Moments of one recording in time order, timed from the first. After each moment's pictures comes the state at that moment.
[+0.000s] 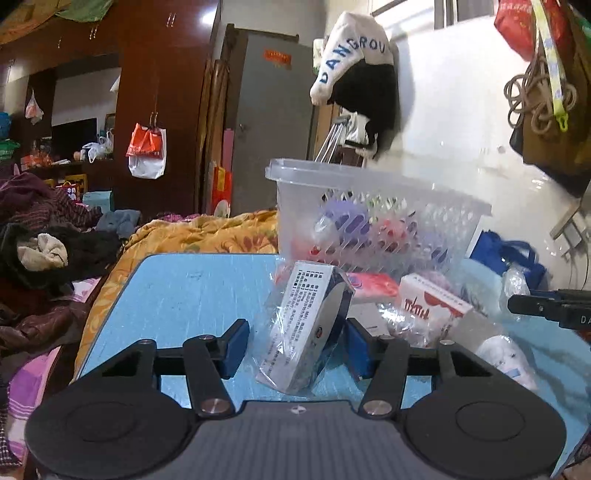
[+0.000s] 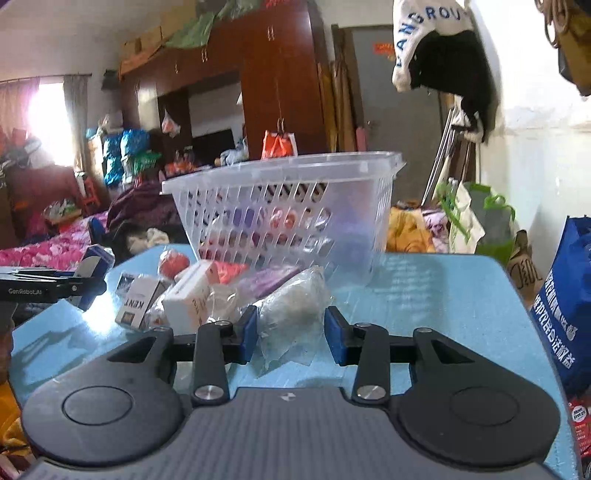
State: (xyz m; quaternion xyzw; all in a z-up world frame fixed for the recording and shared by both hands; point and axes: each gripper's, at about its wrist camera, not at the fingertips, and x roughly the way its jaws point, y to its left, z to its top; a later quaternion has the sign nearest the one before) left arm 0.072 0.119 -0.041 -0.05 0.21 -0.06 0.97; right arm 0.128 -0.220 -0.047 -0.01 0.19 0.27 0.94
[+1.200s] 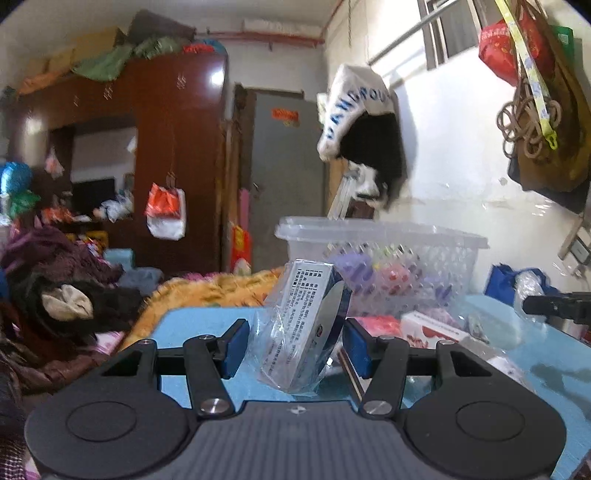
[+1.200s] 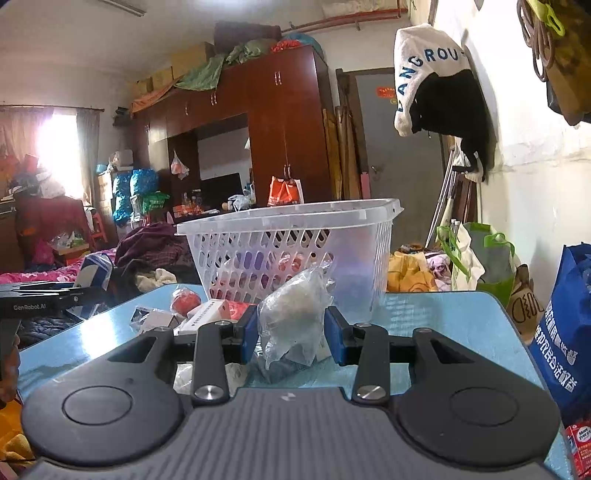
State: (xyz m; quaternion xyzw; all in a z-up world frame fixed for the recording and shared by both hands) left arm 0.041 0.105 -0.034 -0.02 0.10 -0.01 0.99; right arm 0.113 -0.224 -0.045 0.01 0.11 0.28 0.95
